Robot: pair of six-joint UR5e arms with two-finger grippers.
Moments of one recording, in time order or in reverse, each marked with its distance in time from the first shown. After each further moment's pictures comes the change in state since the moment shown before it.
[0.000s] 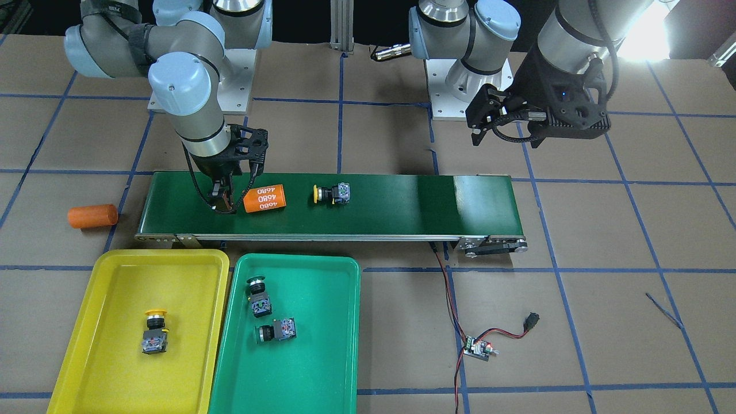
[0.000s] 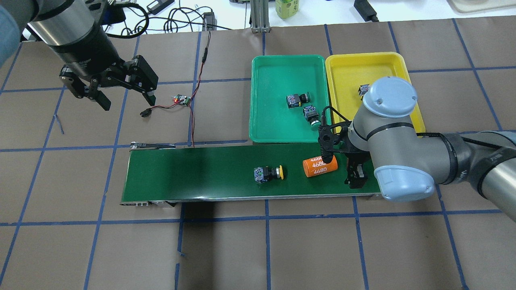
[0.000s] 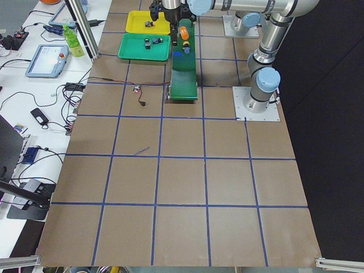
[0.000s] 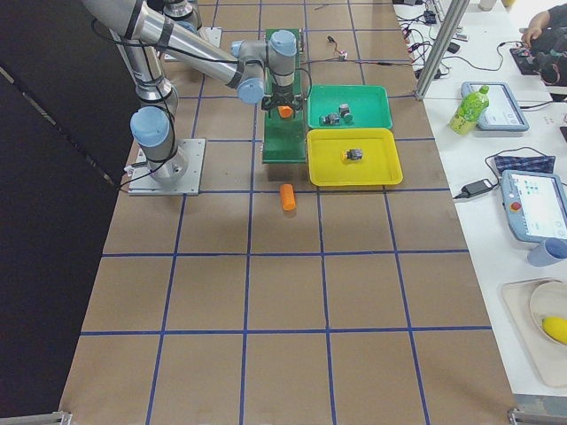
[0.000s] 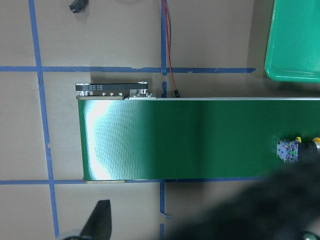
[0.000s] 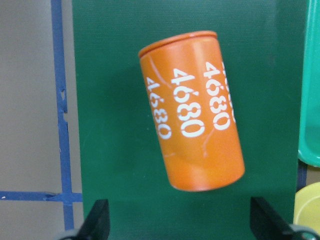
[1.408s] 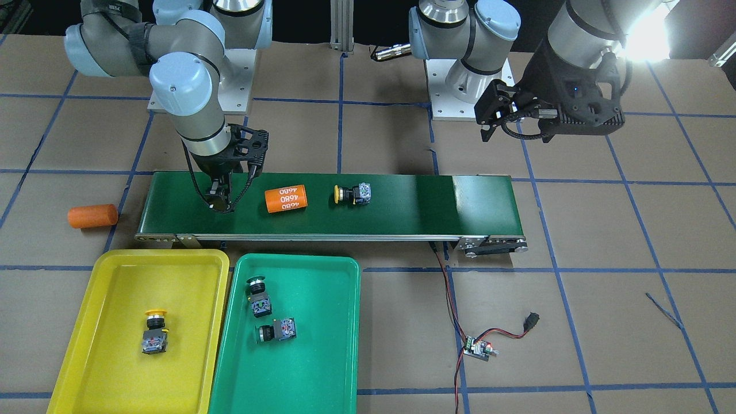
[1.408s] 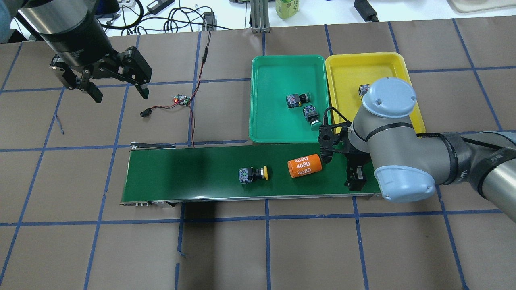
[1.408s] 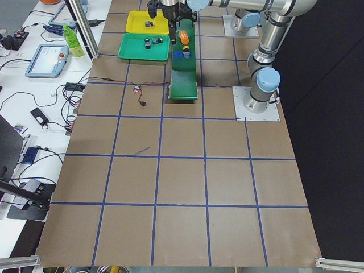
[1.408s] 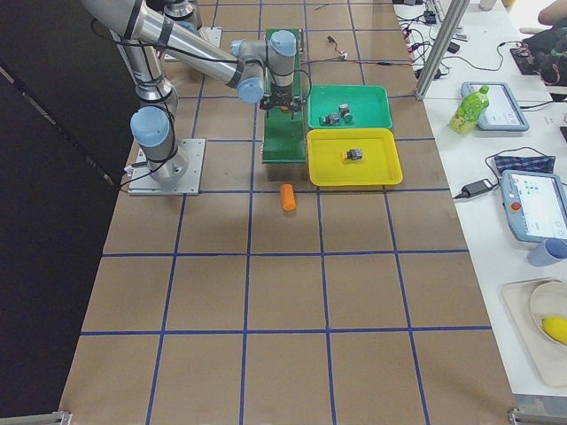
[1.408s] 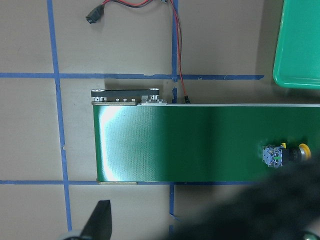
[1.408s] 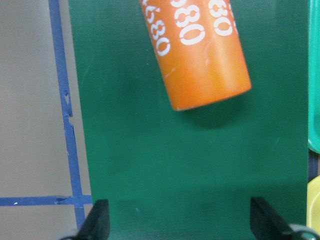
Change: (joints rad) left arm 0.003 -0.026 0.070 -0.082 0.032 -0.004; right arm 0.001 -0.004 0.001 0.021 -0.008 0.066
